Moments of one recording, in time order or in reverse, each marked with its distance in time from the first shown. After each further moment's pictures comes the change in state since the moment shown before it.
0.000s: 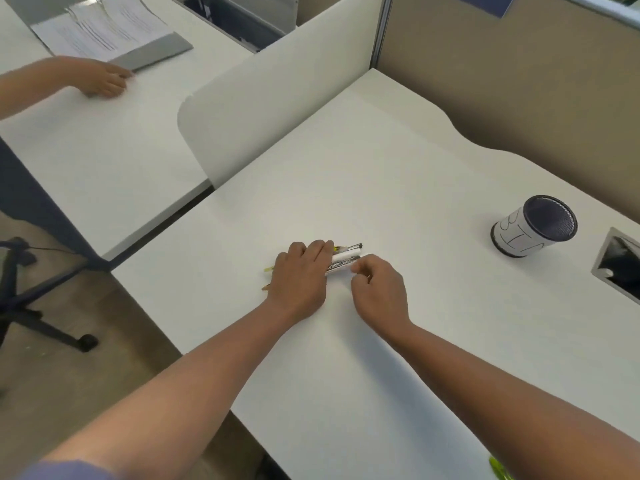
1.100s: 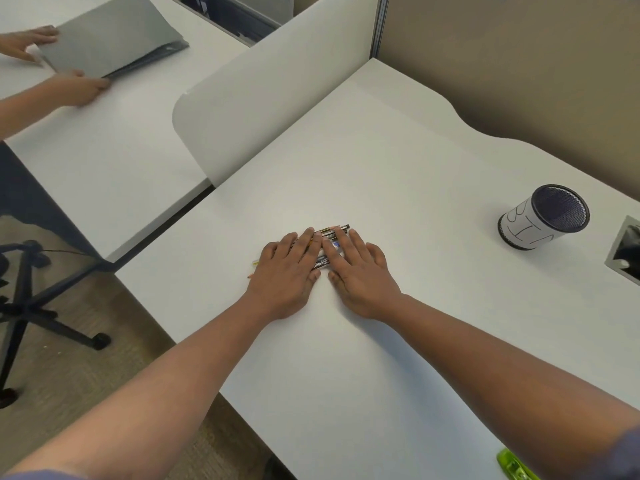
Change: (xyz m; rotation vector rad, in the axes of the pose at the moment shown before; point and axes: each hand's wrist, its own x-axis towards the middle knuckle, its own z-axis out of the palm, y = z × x) left_hand -0.009 -0.035 -0.004 0.059 -0.158 0.064; right_hand 0.046 0.030 0.025 -0.691 -0.310 -0.550
